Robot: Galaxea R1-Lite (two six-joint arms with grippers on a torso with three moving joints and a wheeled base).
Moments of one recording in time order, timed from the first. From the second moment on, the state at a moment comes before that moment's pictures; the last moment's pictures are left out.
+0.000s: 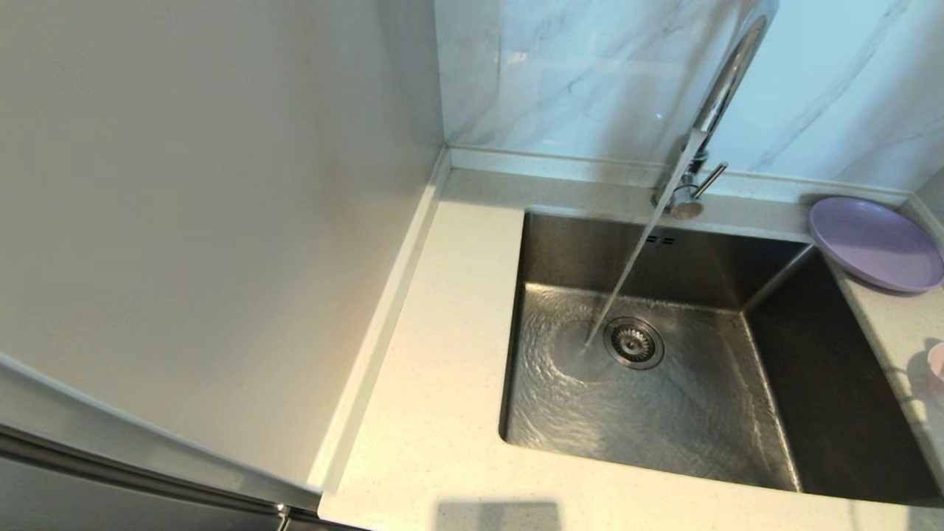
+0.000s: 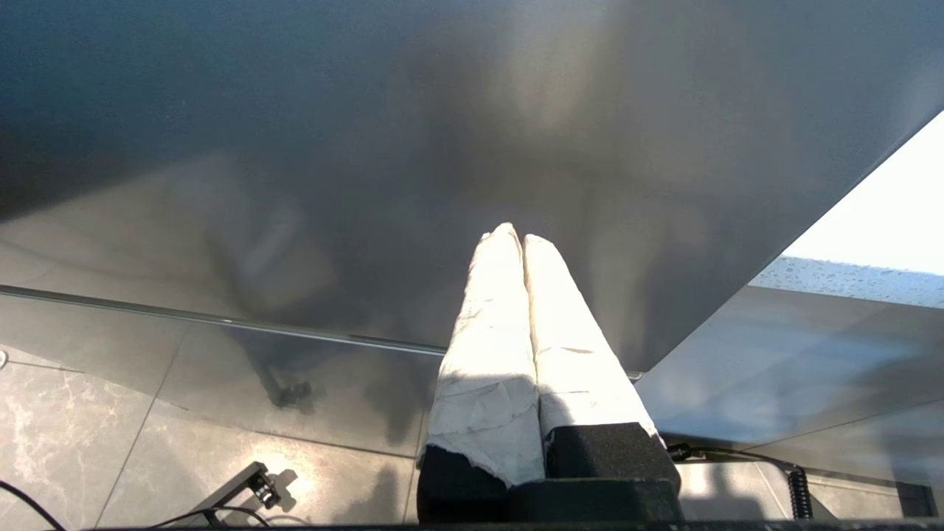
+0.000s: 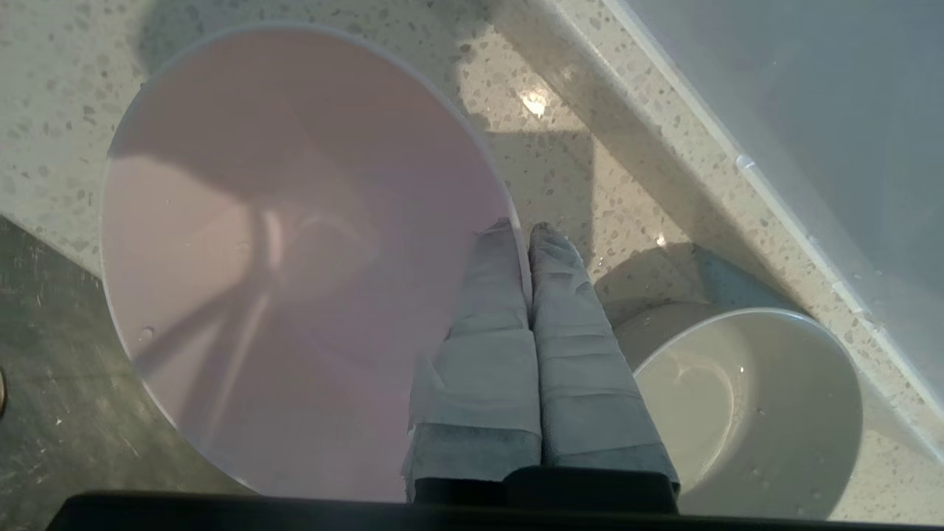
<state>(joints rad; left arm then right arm) 0.00 0.00 0.00 0.00 0.00 0.00 -0.71 1.65 -1.12 0.34 -0.16 0.36</state>
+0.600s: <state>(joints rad) 0.00 0.00 0.00 0.00 0.00 0.00 -0.72 1.65 -1.13 0.28 -0.20 0.36</state>
